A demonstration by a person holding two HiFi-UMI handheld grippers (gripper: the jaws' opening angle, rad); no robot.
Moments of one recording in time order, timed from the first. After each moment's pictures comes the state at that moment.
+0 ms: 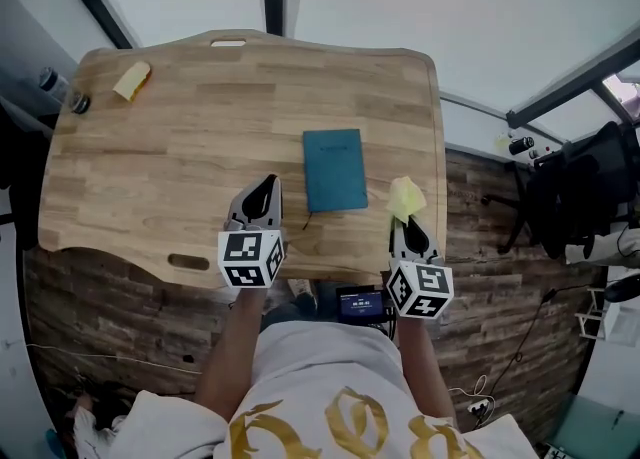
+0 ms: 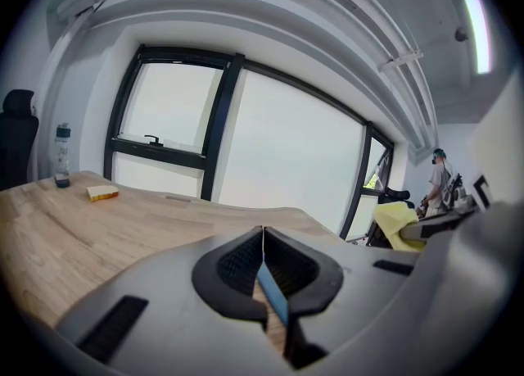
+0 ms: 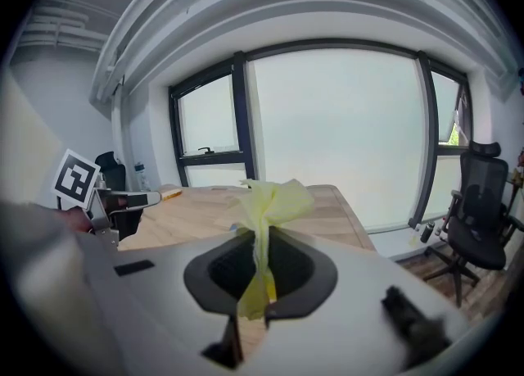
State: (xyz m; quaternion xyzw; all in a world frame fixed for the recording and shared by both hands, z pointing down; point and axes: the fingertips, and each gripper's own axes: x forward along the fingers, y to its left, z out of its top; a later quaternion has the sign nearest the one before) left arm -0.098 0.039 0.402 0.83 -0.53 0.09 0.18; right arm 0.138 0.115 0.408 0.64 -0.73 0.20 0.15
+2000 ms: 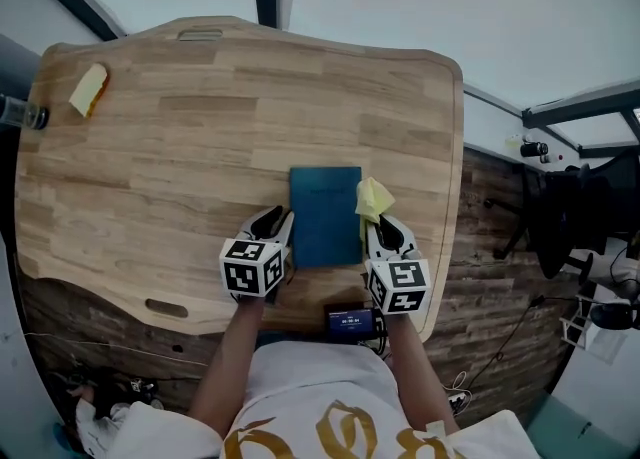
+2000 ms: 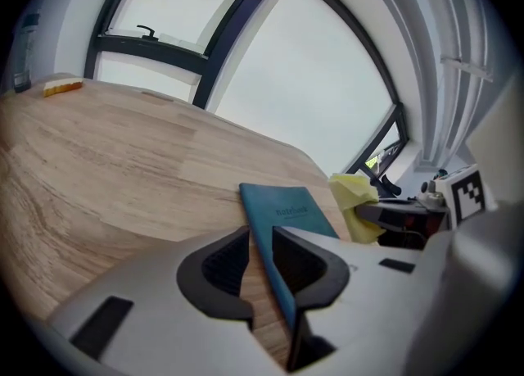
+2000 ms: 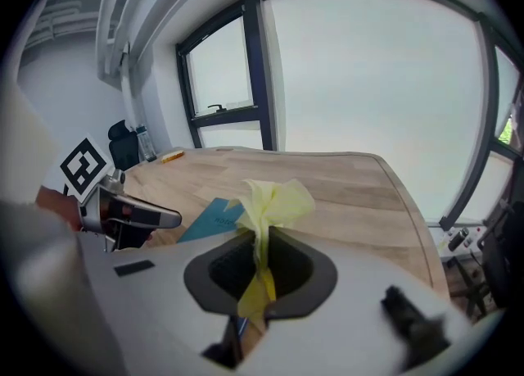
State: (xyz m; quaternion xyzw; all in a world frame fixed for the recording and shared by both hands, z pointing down) left arm -0.038 -0.040 0.569 0.78 -0.43 0.20 0.40; right arm 0.125 -0.035 0.532 0.53 -0.76 0.25 0.26
